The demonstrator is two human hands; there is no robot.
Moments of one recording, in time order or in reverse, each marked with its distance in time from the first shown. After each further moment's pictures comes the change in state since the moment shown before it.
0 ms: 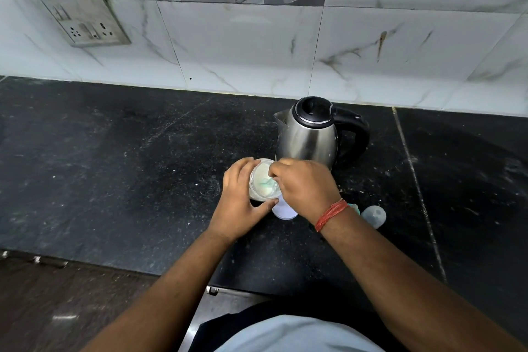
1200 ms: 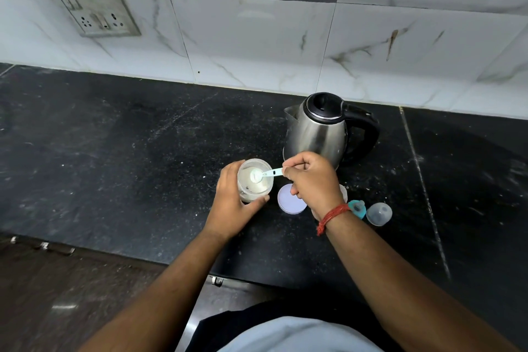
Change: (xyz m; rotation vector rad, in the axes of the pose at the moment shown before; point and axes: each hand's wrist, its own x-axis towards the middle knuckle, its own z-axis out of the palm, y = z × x) left_hand -0.021 -0.012 -0.018 -0.115 0.044 -0.174; right_hand 0.000 -0.017 0.012 1.051 0.113 0.735
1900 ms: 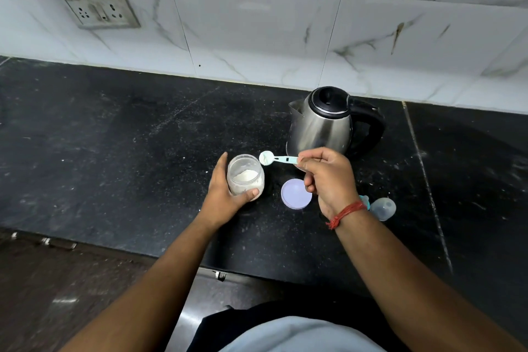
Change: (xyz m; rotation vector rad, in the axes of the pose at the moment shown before) left_hand 0.006 -0.032 -0.018 -0.145 -0.114 -0.298; right_hand -0.001 0.002 -0.007 0.314 0.062 0.102
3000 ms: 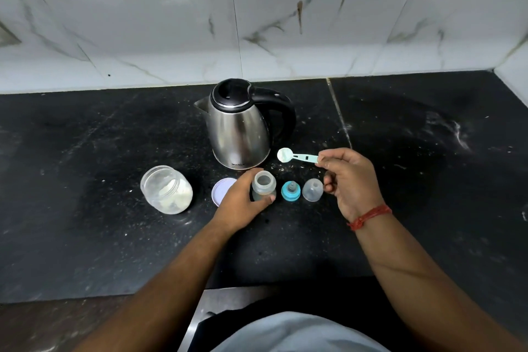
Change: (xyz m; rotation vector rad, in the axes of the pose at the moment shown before) left_hand 0.003 0.070 0.166 0.143 -0.378 0.186; right_hand -0.002 -0.002 -0.179 0.130 0.251 0.041
